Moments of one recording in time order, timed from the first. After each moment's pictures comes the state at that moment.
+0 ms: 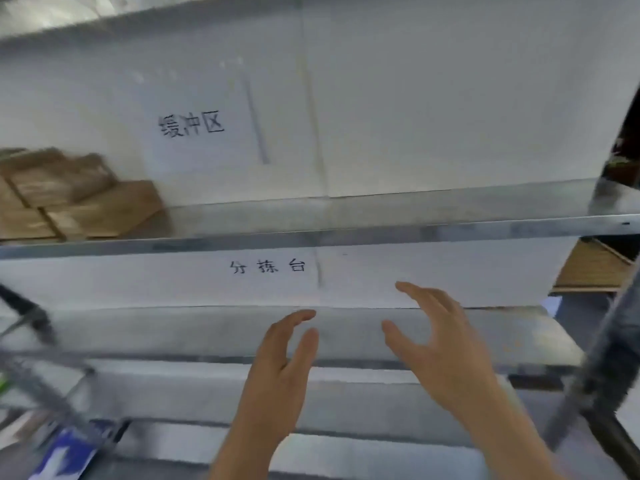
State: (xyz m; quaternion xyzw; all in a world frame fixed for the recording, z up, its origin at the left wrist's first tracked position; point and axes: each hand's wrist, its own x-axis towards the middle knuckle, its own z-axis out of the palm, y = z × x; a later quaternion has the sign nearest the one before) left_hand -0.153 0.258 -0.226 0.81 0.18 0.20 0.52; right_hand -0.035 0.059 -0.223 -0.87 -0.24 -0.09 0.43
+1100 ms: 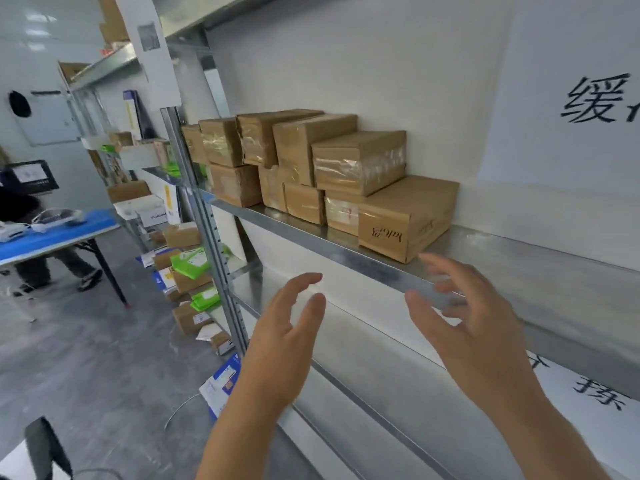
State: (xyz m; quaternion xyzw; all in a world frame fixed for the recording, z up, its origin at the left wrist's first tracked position) left_hand -0.248 0.701 -0.191 0.72 0.41 0.39 0.40; right_hand -0.052 0.597 -0.177 -0.68 -0.48 0.03 0.55
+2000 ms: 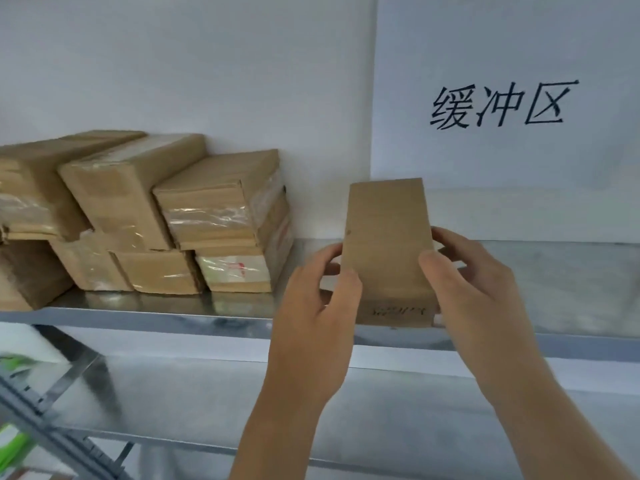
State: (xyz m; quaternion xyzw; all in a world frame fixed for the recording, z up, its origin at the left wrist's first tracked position) left_hand -0.121 0.776 -0.133 0.75 0.16 0.29 0.57; right_hand -0.047 0.641 -0.115 -0.73 -0.19 -0.04 0.65
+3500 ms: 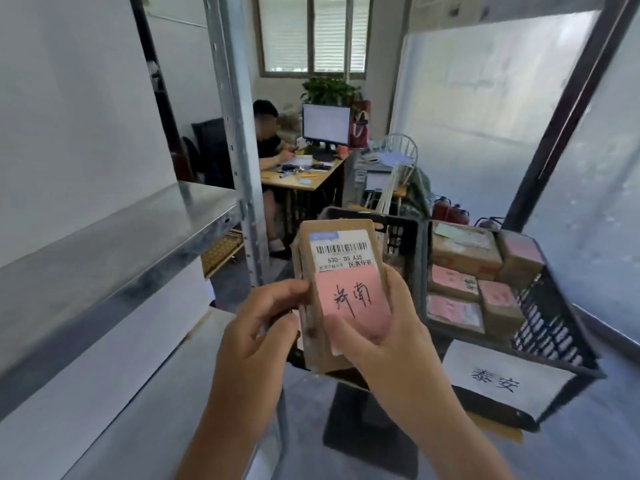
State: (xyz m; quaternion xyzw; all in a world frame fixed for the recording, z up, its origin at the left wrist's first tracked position) left_hand 0.084 0.050 -0.211 0.64 -0.34 -0.14 0.68; right_hand -0.045 -0.059 -0.190 -0.74 0.27 -0.29 0.54
